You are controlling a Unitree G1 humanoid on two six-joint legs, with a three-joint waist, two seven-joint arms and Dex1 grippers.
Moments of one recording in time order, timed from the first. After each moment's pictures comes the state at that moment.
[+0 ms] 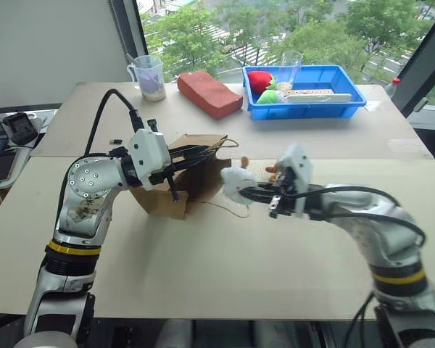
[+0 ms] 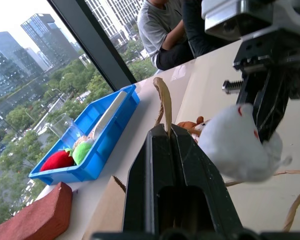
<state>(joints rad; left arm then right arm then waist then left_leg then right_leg) -0.58 0.57 -0.02 -0.12 -0.32 -0.02 -1.00 -0.54 -0.51 0.17 -0.33 0.47 0.84 0.72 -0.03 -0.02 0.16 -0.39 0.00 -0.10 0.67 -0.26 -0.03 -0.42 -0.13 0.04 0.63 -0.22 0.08</state>
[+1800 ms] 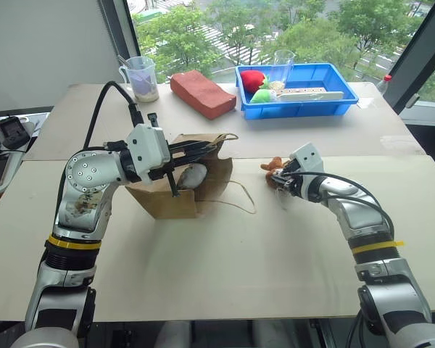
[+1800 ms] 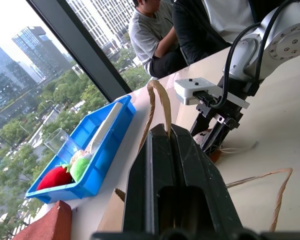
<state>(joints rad) -0.61 0.58 -0.02 -0.10 -0.32 -0.04 -1.03 -0.65 -0.50 0.08 0.29 0.12 0.49 0.59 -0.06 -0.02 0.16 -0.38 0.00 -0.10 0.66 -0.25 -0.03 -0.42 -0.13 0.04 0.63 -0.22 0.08</state>
